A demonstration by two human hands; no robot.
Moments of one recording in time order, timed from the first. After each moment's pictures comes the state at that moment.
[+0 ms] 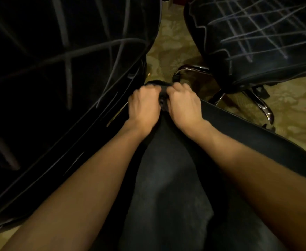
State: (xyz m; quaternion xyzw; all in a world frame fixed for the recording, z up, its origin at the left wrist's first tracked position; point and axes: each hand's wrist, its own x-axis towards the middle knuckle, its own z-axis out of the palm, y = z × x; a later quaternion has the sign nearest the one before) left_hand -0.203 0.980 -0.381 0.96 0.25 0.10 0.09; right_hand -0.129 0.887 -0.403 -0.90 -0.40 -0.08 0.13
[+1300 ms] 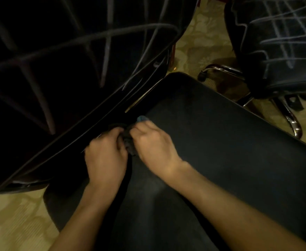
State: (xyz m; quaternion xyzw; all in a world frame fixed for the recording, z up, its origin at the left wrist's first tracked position) left_hand -0.392 0.951 -0.372 0.86 0.48 0.14 0.14; right_hand -0.279 0.892 -0.410 -0.72 -0.63 0.04 0.29
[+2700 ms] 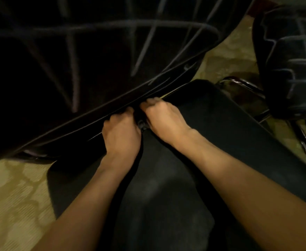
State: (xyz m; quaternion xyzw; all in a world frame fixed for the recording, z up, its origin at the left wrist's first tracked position) left_hand -0.349 0.981 -0.393 0.84 0.53 0.09 0.07; right_hand -0.223 0.950 -0.403 -0.70 -0.69 0.02 0.17
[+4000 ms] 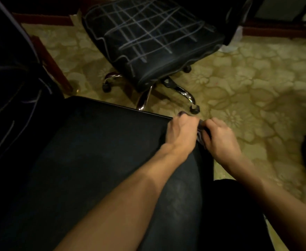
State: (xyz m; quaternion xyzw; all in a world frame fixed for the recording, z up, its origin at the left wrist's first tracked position) left_hand -0.142 0.710 -0.379 0.97 -0.02 -0.04 0.25; right_hand -0.137 0.571 -0.399 -0.97 -0.16 -0.04 0.16
